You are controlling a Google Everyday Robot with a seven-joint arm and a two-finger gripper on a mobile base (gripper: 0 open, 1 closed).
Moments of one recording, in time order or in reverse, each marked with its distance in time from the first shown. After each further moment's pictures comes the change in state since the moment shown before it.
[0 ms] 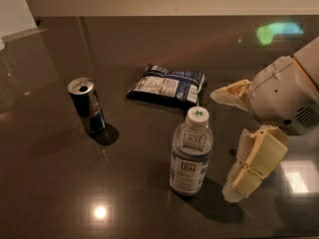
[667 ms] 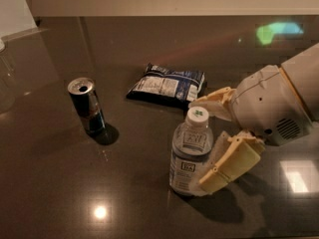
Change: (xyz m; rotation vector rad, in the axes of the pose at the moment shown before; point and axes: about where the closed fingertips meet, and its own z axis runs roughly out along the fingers) arm -0.027 0.011 0.018 0.003 -0.136 0.004
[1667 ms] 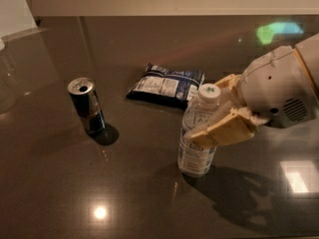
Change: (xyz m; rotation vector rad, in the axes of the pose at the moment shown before) arm -0.015 -0.023 -0.018 0.085 -0.053 0.031
